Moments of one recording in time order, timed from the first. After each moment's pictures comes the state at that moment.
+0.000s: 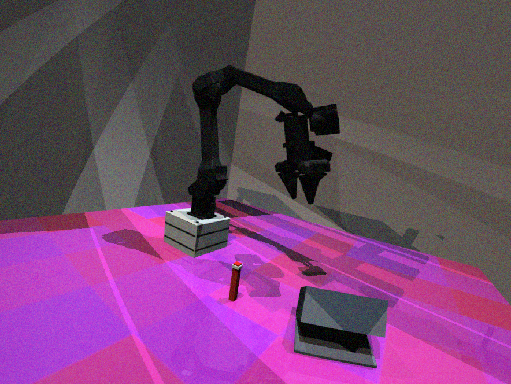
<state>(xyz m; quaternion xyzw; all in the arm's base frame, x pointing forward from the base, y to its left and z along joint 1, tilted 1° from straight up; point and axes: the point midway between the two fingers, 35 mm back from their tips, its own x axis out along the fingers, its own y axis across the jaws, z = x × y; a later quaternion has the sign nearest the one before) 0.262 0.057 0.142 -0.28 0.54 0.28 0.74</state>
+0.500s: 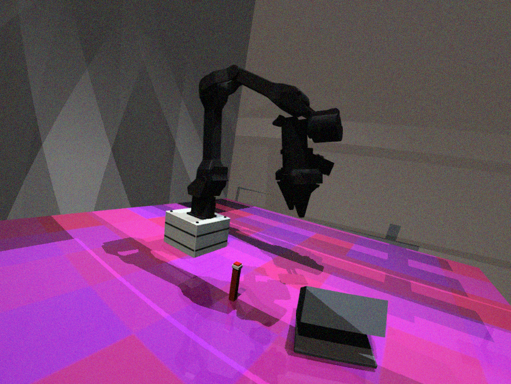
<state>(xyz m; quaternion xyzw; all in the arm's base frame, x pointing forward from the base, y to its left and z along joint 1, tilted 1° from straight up) 0.273 0.005 0.121 -0.22 0.59 0.21 0.75</state>
